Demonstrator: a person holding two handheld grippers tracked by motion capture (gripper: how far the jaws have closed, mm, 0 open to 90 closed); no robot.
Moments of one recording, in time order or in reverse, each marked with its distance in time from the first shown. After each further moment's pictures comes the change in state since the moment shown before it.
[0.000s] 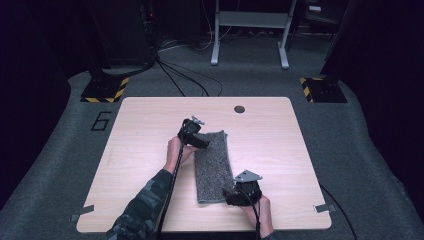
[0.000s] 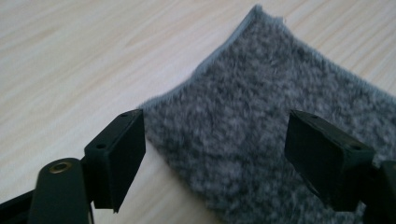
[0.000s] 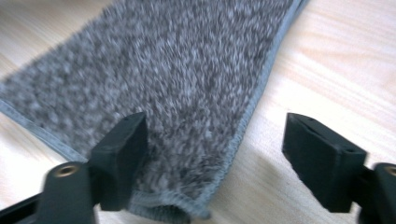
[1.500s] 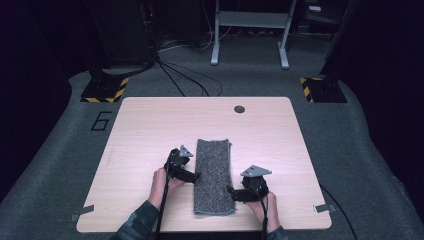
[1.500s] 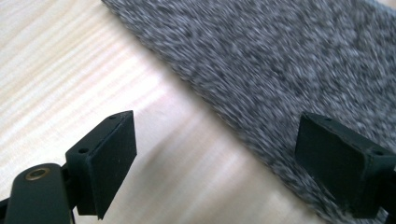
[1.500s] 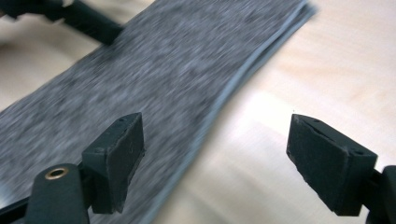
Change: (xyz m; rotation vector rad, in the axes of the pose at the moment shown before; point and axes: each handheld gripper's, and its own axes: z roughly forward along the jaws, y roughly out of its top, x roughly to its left) left arm -0.041 -0.087 -0.051 -0.009 -0.084 0.041; right arm -0.022 0.012 -0.015 -0.032 0.049 0.032
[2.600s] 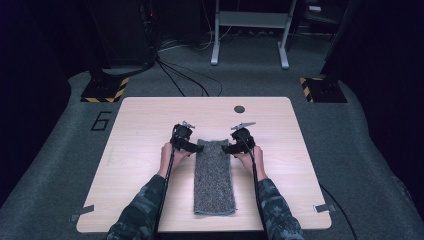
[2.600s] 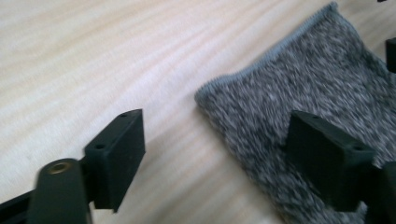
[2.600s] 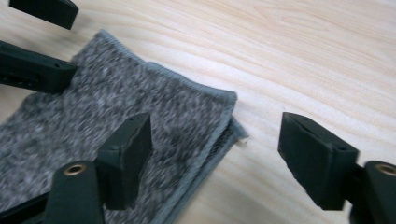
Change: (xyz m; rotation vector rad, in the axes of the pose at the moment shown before) left arm 0.063 0.061 0.048 -0.011 0.023 -0.140; right arm -0.077 0.100 0.103 0.102 -0.028 0.082
